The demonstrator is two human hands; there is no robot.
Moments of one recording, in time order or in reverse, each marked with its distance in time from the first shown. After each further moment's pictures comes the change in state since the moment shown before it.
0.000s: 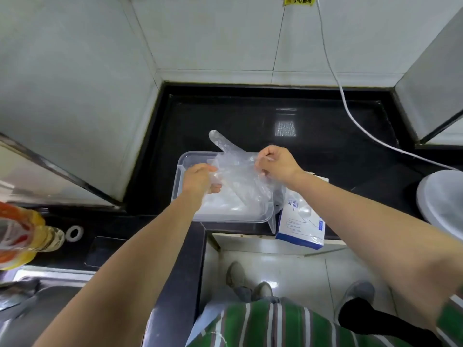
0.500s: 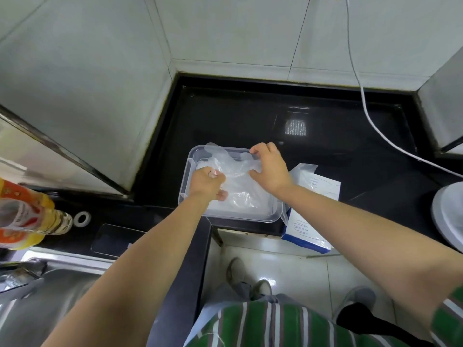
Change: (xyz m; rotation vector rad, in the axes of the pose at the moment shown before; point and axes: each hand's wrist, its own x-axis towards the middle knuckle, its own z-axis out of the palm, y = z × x) left_hand 0.006 -0.022 -0.007 0.332 0.137 0.026; right_hand 0.004 0.013 0.045 -0.730 0.091 -0.377
